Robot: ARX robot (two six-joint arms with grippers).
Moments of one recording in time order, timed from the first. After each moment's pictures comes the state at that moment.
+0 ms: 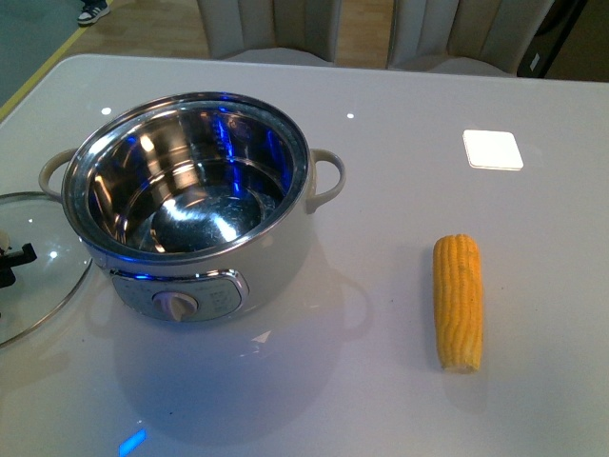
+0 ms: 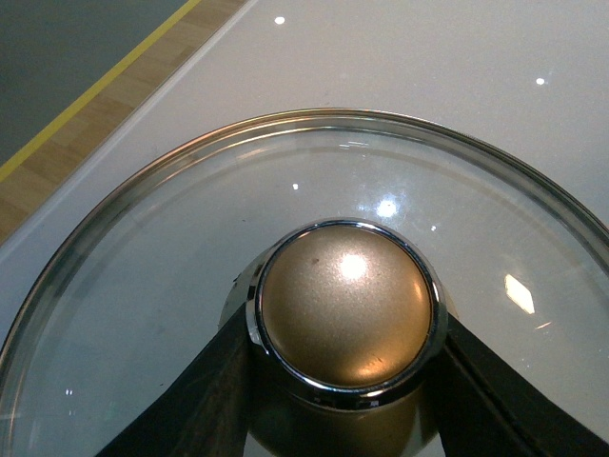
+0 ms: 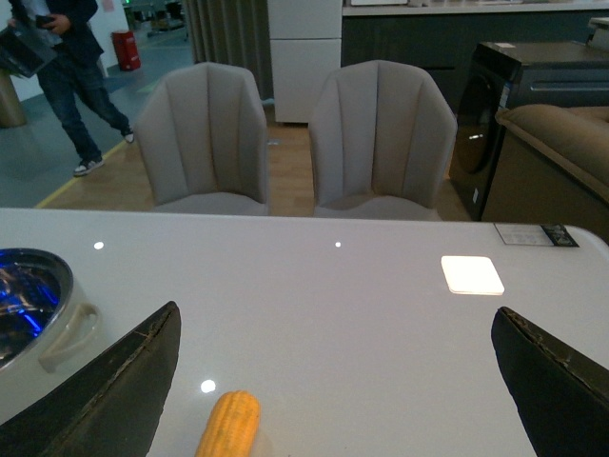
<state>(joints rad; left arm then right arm) 0.23 2.55 0.68 1.39 -0.12 -0.01 0.00 0.00 0.02 0.00 0.00 0.00</state>
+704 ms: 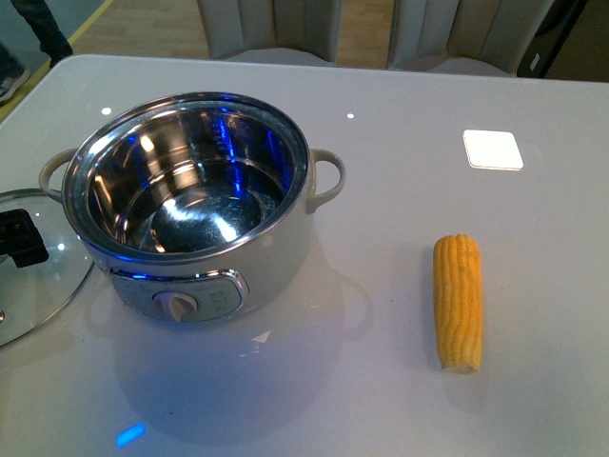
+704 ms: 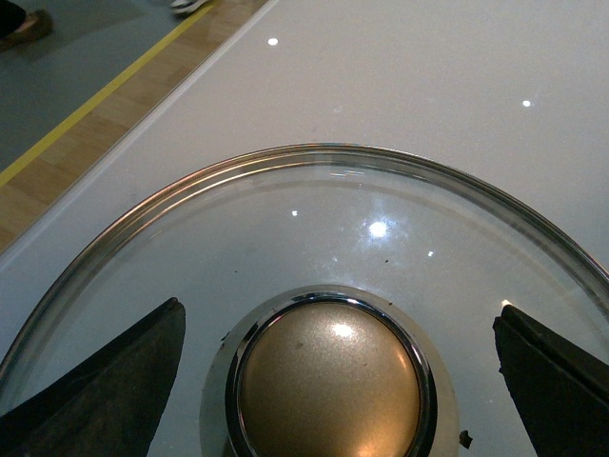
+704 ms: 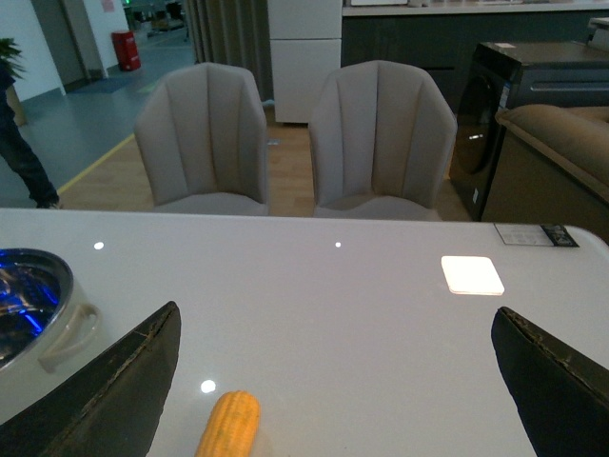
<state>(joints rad) 0.23 2.58 0.75 1.39 -0.11 -0.01 0.00 0.00 0.02 0.00 0.00 0.00</state>
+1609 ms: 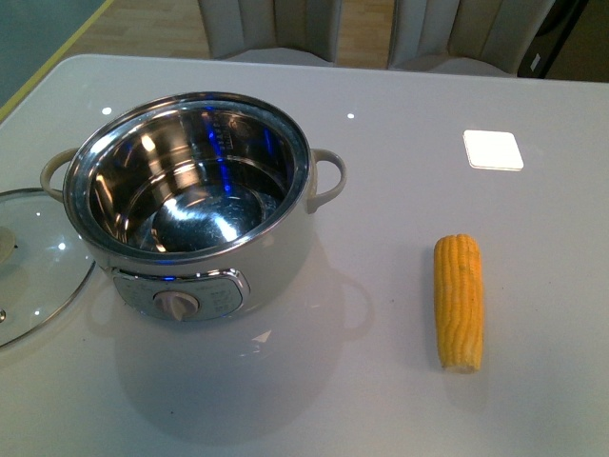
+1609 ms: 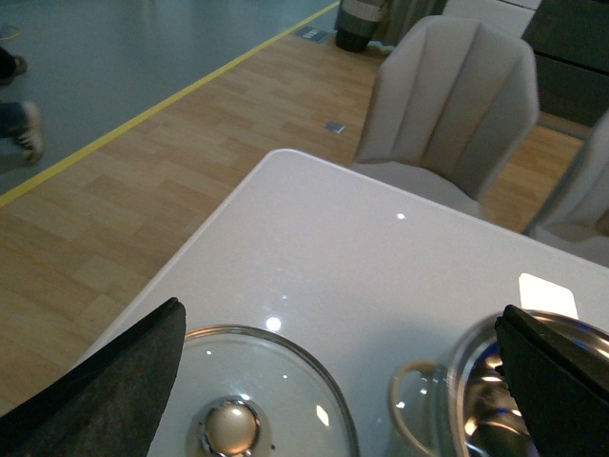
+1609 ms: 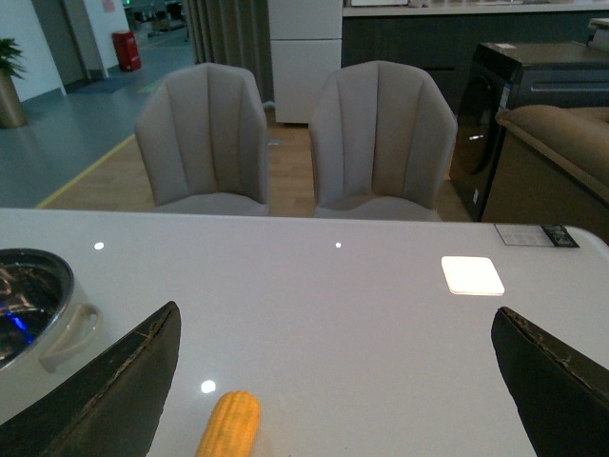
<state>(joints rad) 0.27 1.37 0.29 0.89 0.13 -0.16 0.00 0.00 0.02 0.00 0.00 0.00</state>
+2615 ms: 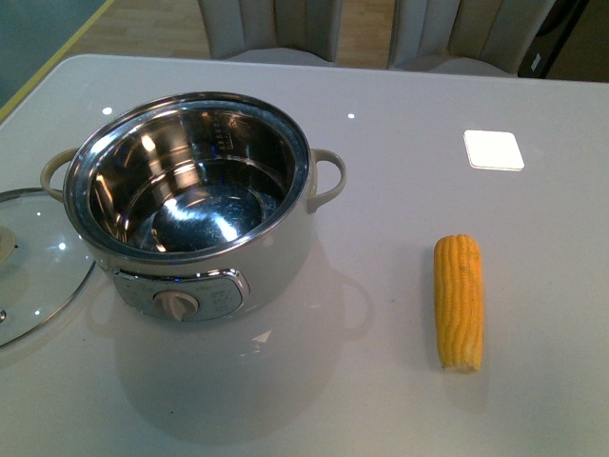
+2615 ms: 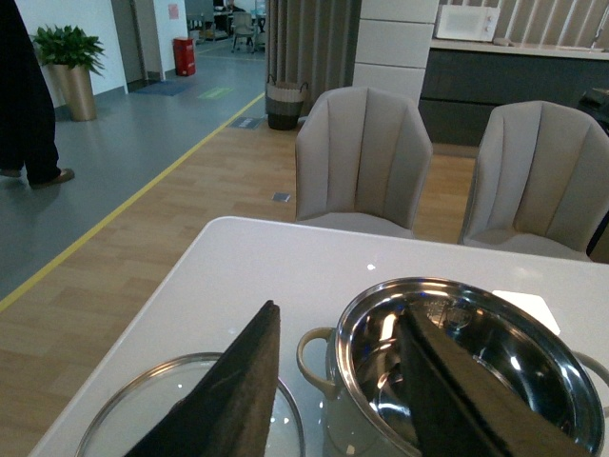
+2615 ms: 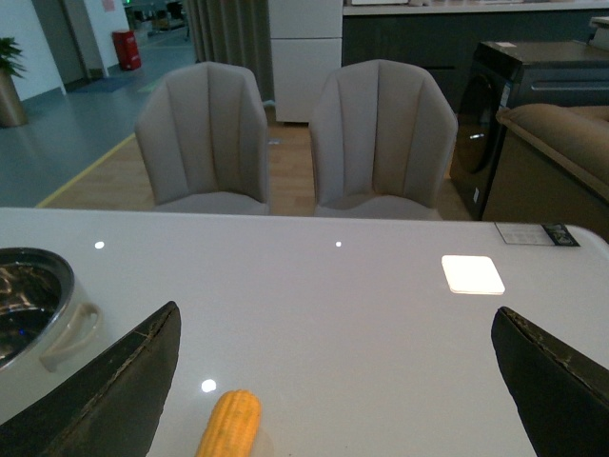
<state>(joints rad) 0.00 0.26 0.01 0.26 0.00 -0.02 0.00 0.00 0.02 0.00 0.00 0.00</state>
